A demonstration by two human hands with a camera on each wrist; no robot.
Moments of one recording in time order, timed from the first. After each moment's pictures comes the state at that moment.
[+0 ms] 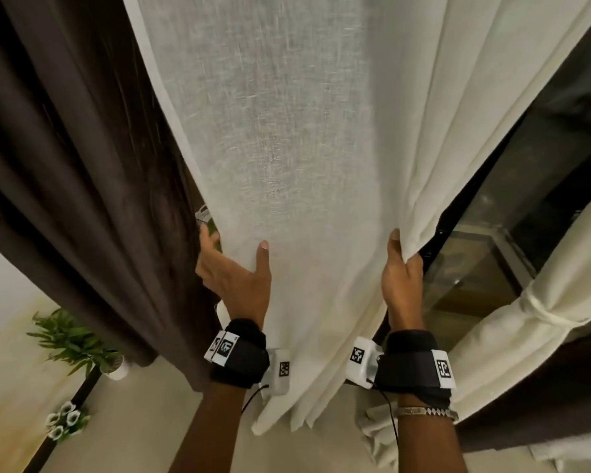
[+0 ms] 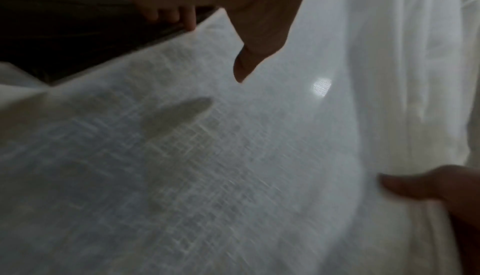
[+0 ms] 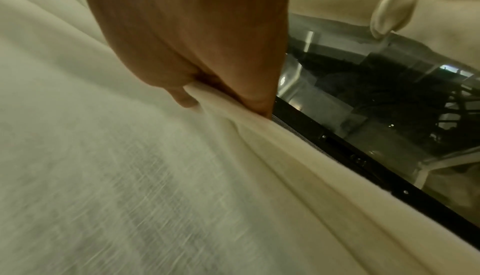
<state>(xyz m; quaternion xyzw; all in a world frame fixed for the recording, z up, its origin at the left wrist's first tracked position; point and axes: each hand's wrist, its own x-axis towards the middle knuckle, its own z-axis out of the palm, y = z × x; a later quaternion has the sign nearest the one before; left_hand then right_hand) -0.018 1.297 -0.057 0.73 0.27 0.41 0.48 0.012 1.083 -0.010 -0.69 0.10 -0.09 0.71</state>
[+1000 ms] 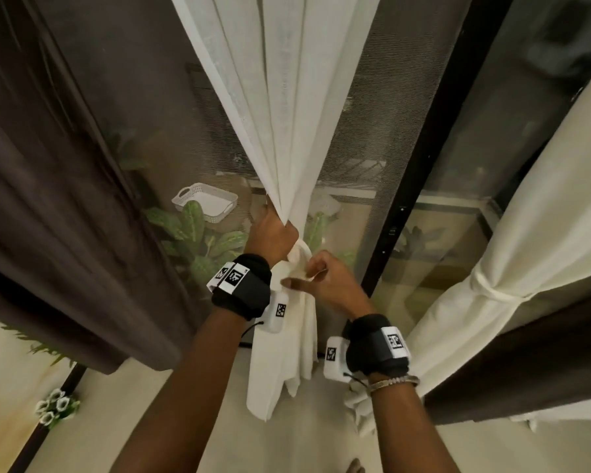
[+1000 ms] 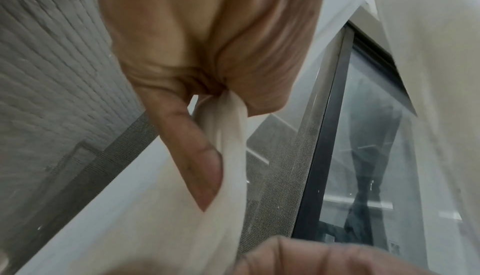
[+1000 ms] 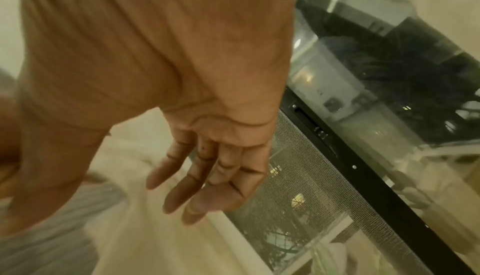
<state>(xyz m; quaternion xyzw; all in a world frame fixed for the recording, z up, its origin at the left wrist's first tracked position) 0.062 1.199 -0.017 0.88 0.13 0.05 0.46 0.047 1.042 -0.089 -0.85 -0.07 0.13 0.50</state>
